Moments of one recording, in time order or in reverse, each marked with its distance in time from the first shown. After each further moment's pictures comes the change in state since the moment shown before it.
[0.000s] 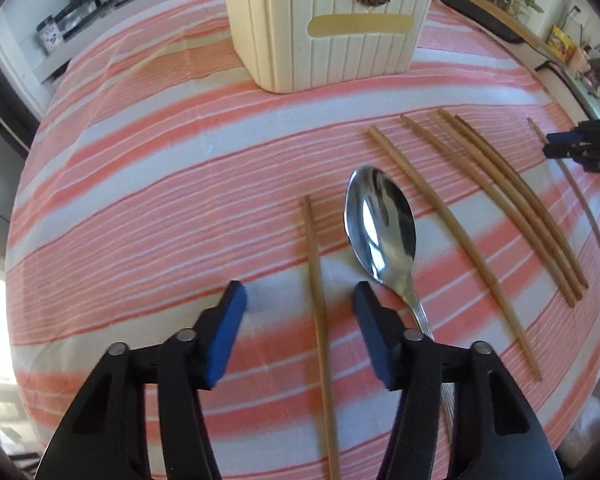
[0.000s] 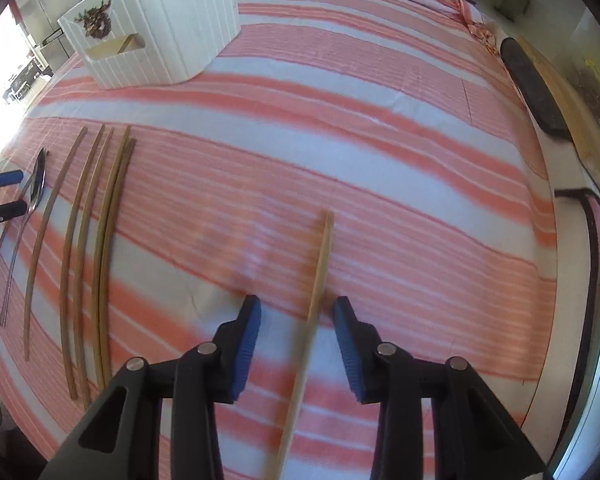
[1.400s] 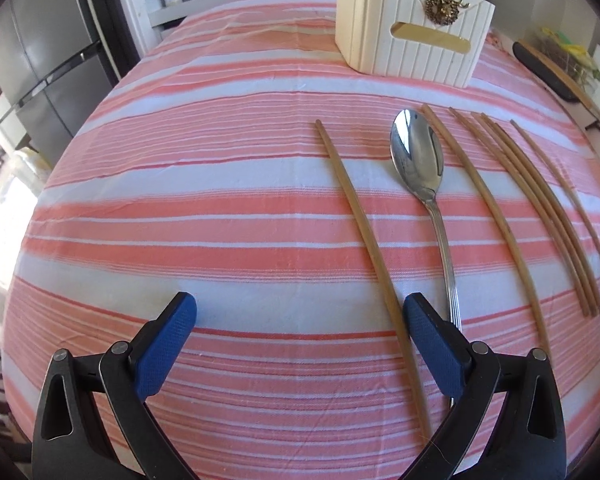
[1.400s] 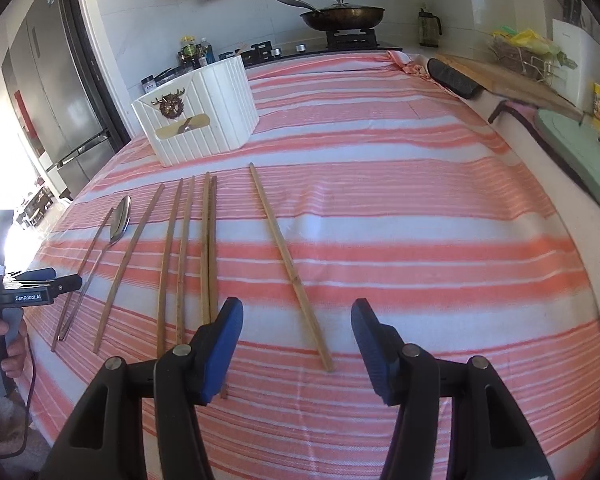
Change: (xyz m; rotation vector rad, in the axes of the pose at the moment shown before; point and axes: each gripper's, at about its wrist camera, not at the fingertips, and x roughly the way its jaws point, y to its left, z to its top) left arm -0.025 -0.007 -0.089 -0.318 -0.107 0.172; right arm -0.061 0.051 -0.138 0.251 -0.438 0.074
